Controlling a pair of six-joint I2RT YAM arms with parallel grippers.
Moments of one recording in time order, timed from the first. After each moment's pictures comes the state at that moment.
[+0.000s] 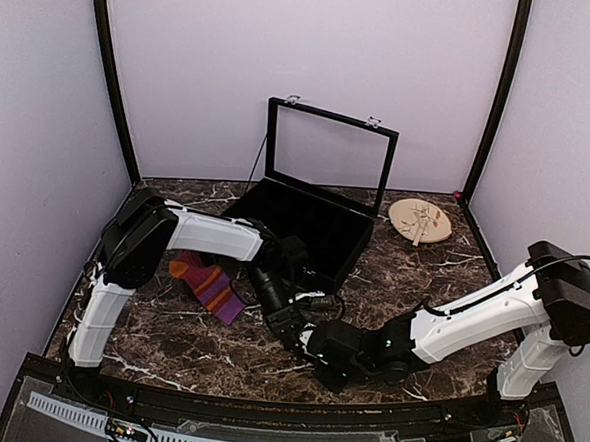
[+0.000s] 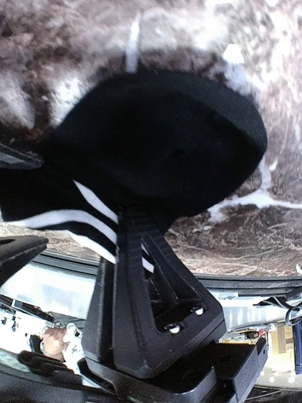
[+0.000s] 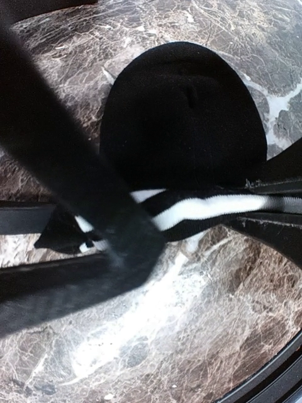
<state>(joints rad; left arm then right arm) -0.87 2.31 1.66 -0.99 0.89 0.32 1.36 1.68 0.81 -0.22 0.31 0.30</state>
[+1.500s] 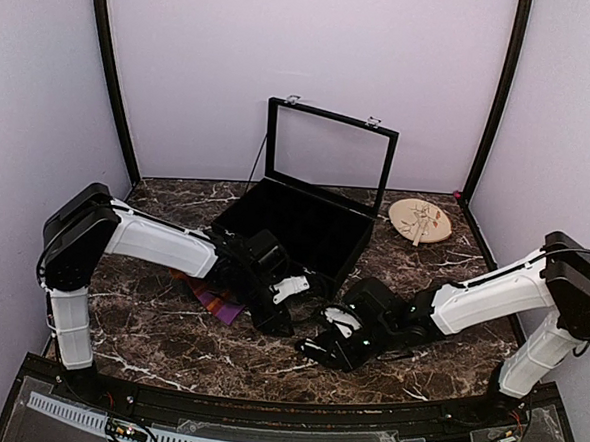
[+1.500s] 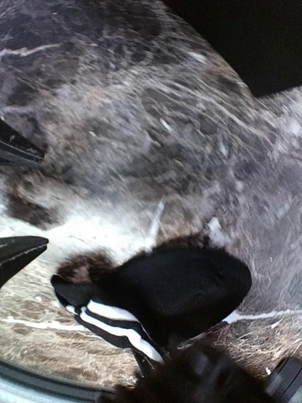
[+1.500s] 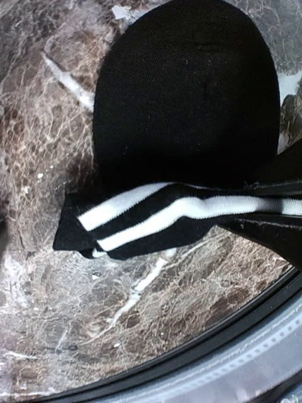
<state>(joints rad) -0.91 1.95 1.20 -0.38 0.39 0.20 1.08 1.60 0.70 -0.12 -0.25 0.43</state>
